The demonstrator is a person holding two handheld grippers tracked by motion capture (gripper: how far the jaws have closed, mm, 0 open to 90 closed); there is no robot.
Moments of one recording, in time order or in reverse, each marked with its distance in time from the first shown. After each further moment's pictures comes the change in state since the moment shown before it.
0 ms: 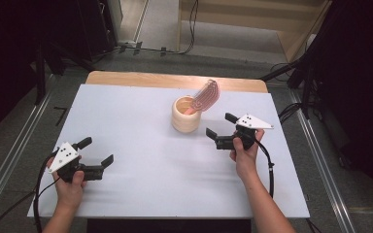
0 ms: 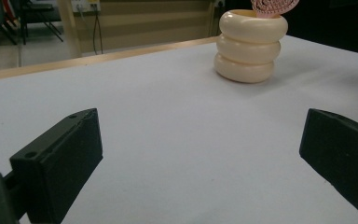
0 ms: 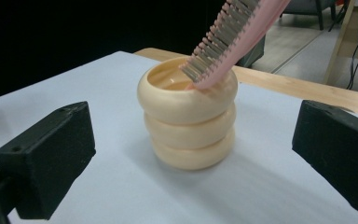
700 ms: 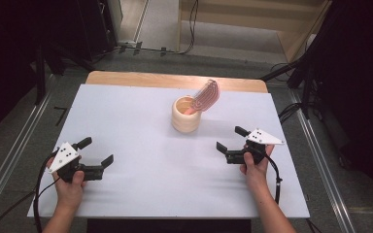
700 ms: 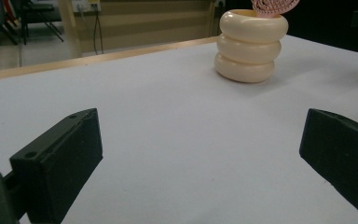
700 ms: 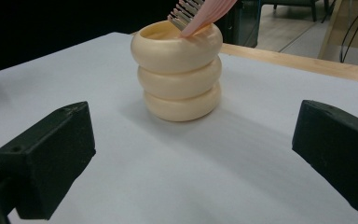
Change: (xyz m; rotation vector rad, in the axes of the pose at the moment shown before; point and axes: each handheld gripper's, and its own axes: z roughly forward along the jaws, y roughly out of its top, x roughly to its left) left arm 0.000 0.000 0.000 0.000 0.001 -0.001; right arm -0.006 -0.035 -0.035 0.022 -0.023 -0.005
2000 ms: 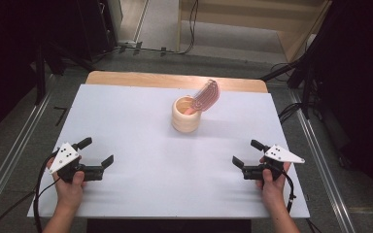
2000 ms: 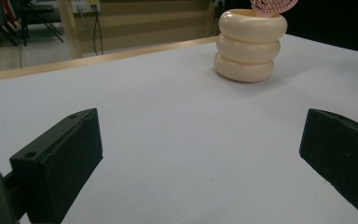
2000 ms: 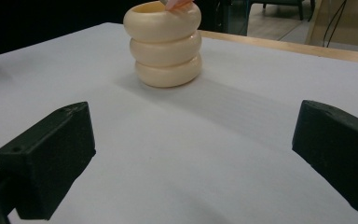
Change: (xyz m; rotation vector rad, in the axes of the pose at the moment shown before) left arm -0.001 0.000 0.000 0.002 0.000 0.011; right arm -0.009 -0.031 -0.054 0.003 -0.038 0.000
